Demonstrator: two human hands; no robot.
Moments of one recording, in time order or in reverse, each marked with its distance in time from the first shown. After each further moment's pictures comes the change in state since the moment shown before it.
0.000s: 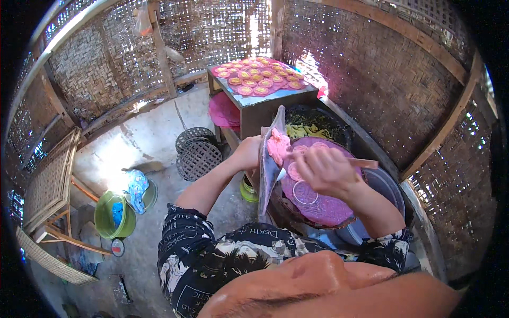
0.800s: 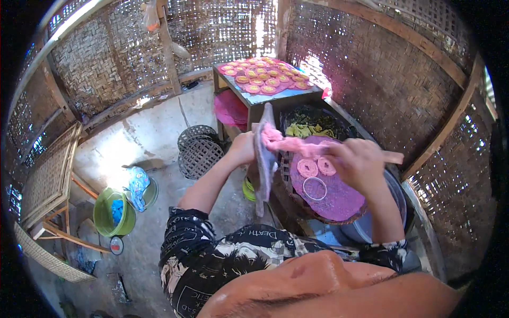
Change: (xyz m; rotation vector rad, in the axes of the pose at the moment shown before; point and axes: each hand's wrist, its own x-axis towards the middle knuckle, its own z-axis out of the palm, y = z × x) left_hand -0.022 -0.039 -0.050 0.210 -0.100 -0.150; right_hand 0.025 0.007 -0.014 0.230 -0.101 0.312
